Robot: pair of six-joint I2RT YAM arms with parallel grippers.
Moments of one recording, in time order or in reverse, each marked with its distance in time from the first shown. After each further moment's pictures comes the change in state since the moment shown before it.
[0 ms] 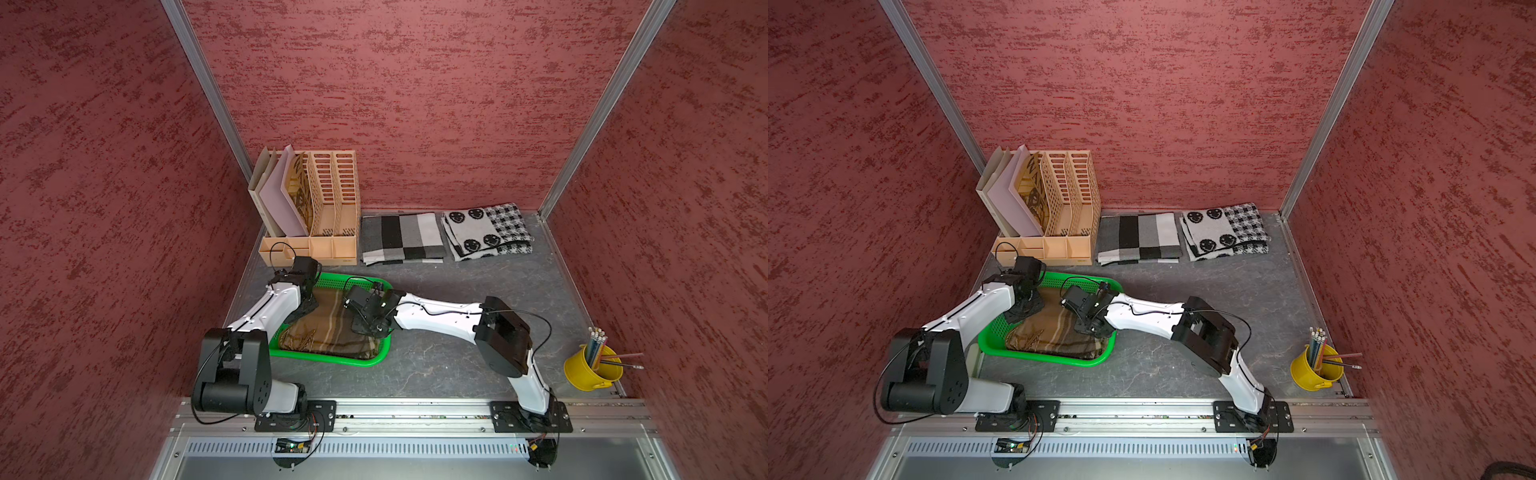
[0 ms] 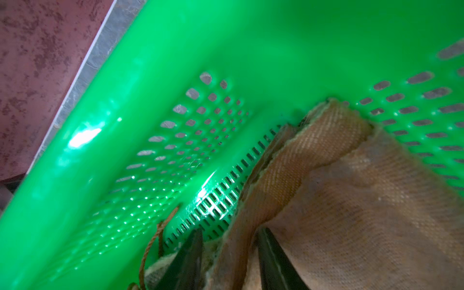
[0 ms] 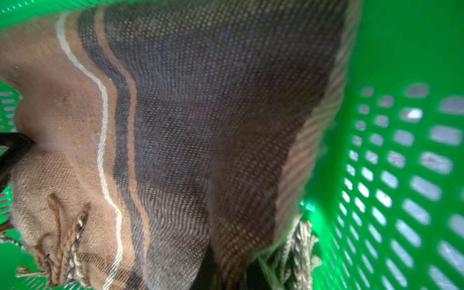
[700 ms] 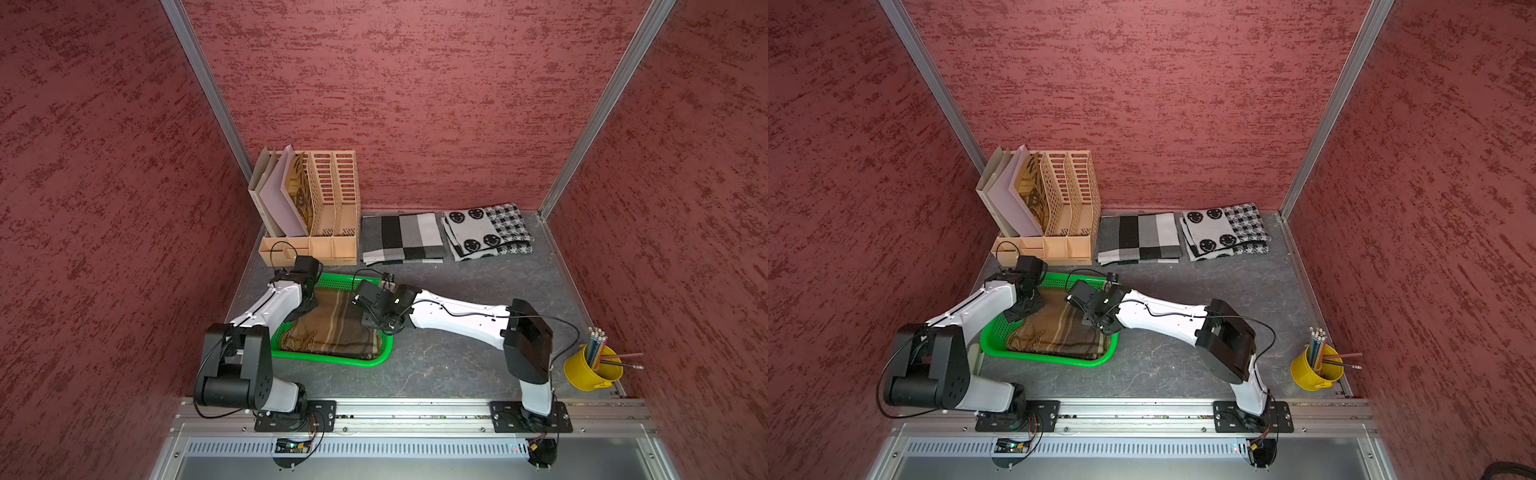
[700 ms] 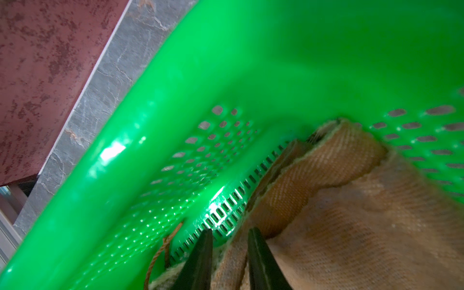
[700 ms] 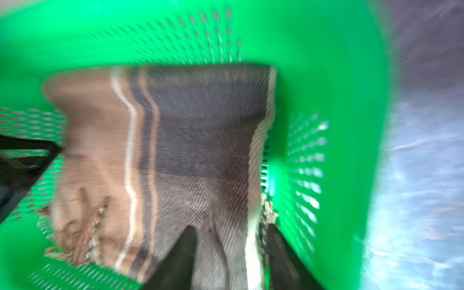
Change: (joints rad) left arm -0.005 0.024 0.015 0.002 -0.037 -0.019; right arm 0.000 -0.174 -0.043 -0.095 0.147 -0.045
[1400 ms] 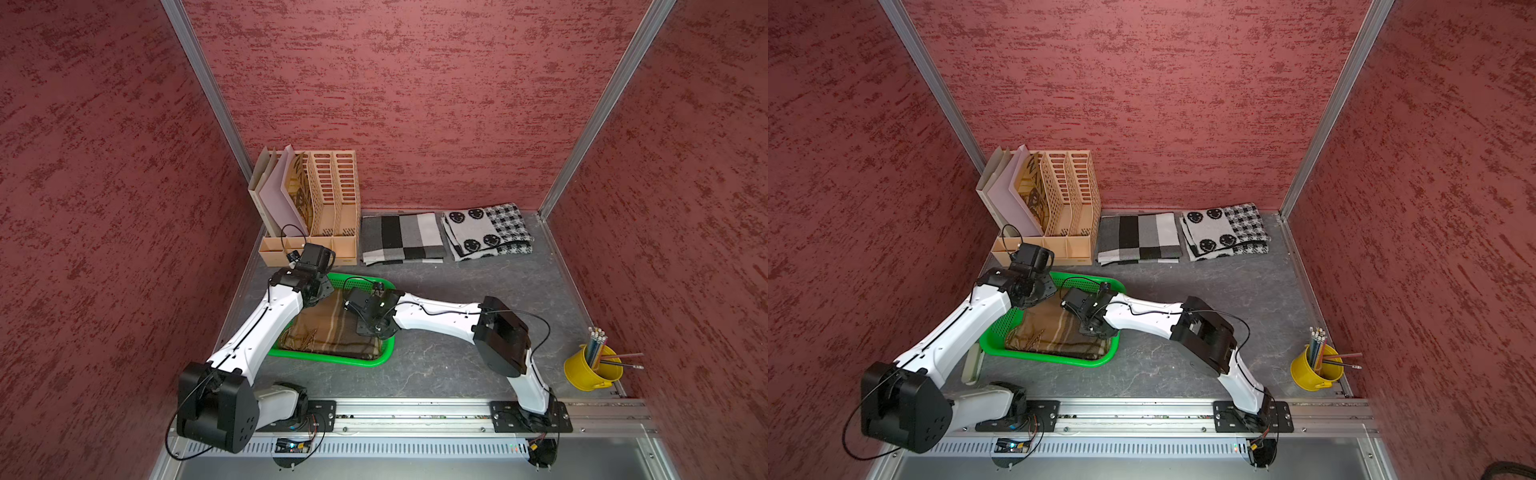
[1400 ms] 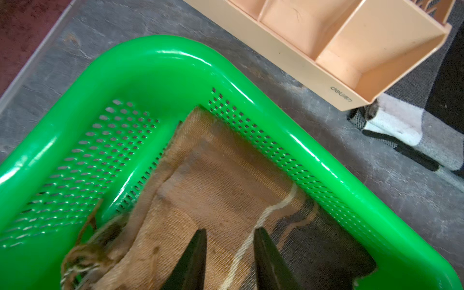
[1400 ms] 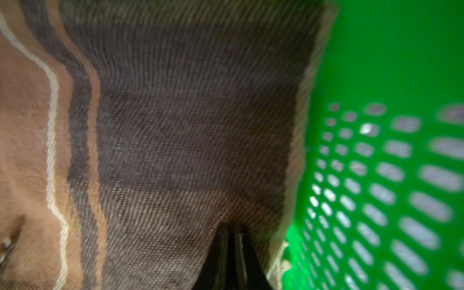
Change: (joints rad) left arm -0.182 -0.181 0.134 -0.082 0.164 -0.108; right arm 0.001 0.198 0.077 0.000 -0.106 -0.050
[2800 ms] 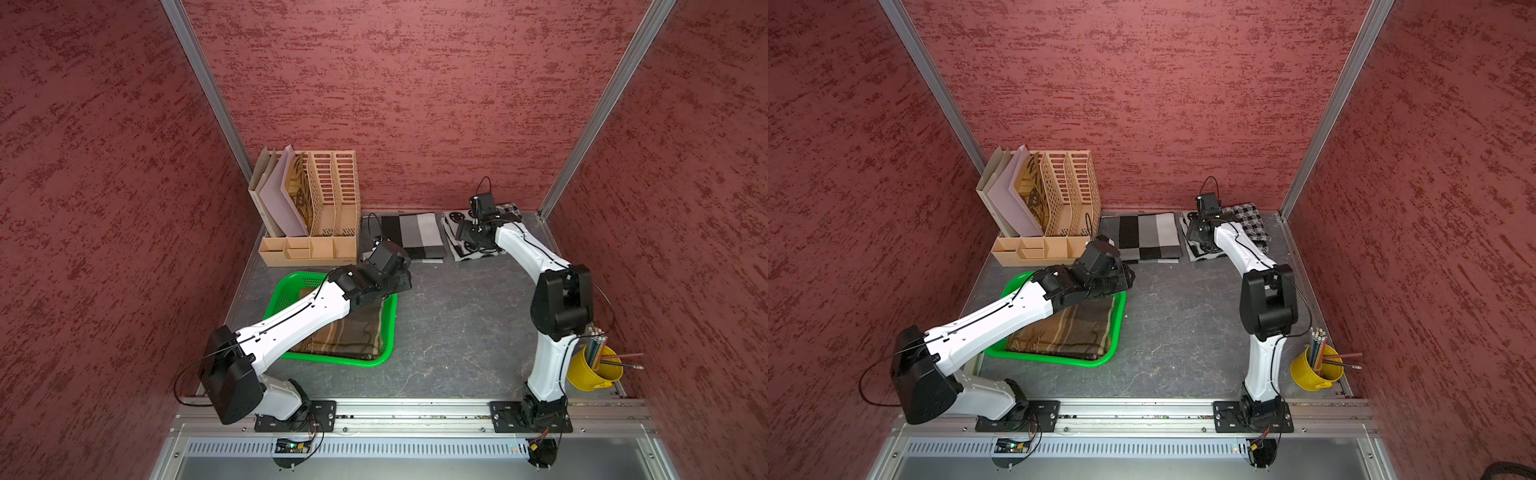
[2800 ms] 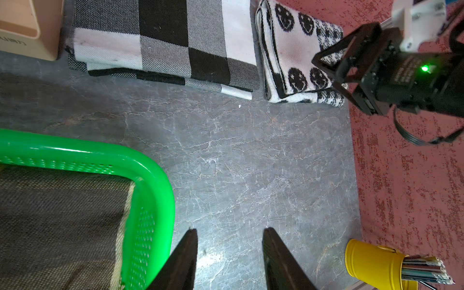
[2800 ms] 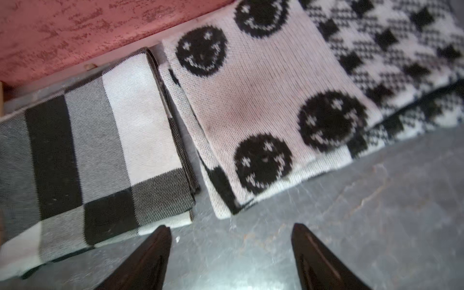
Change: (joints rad) left arm -0.553 0.170 0.247 0.266 0.124 -0.120; right arm -0.899 -0.095 0.079 0.063 0.040 -0.717
